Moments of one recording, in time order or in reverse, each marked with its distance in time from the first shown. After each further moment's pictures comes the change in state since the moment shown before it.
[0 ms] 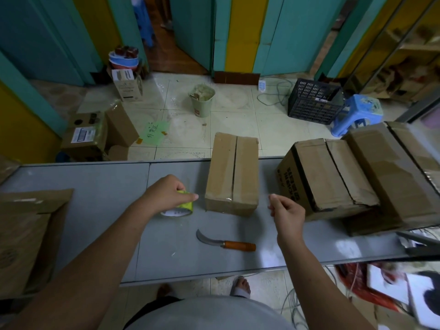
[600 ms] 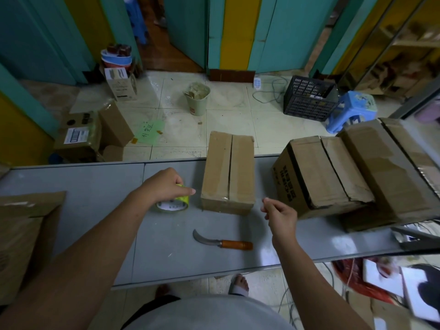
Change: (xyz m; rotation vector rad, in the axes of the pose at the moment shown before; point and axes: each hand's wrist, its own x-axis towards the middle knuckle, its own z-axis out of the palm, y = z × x) left_hand 0.030 0.004 -0.010 0.102 -0.084 -0.051; right_hand 0.002 0.018 0.001 -0.008 -0.014 0.098
